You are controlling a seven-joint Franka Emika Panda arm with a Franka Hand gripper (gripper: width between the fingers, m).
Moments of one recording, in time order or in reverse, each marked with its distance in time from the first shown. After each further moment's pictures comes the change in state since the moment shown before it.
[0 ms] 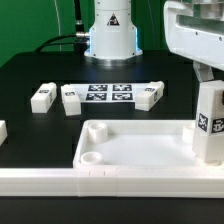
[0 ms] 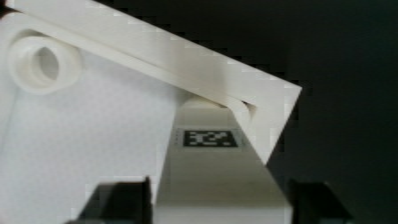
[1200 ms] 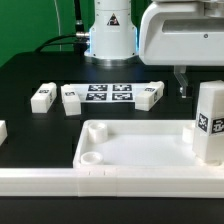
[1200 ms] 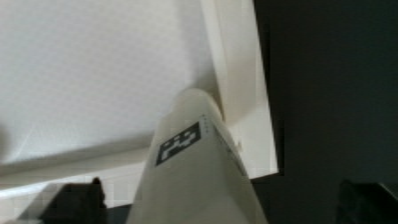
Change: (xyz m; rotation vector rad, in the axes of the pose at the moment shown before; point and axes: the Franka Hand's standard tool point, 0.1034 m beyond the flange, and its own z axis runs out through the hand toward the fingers) arm -0.003 0.001 -0.001 -0.069 0.009 -1.015
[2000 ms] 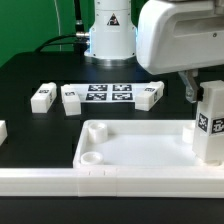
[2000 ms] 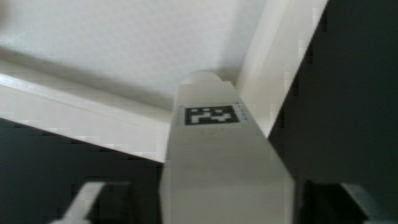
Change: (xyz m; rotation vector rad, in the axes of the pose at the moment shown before) arm 0.006 0.006 -0.004 -0.022 0.010 -0.451
